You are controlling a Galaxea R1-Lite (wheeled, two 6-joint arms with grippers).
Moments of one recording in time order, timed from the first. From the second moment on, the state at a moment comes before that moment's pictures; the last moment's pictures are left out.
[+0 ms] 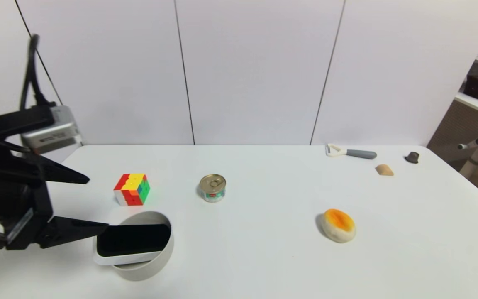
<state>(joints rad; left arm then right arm) -0.22 1.26 -1.20 0.71 -0.24 0.58 0.00 0.00 0.00 0.01 0.04 -0.12</state>
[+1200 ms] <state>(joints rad) 0.00 0.29 -0.43 0.04 -0.24 0.30 0.00 0.00 0.00 0.01 0.04 -0.12</state>
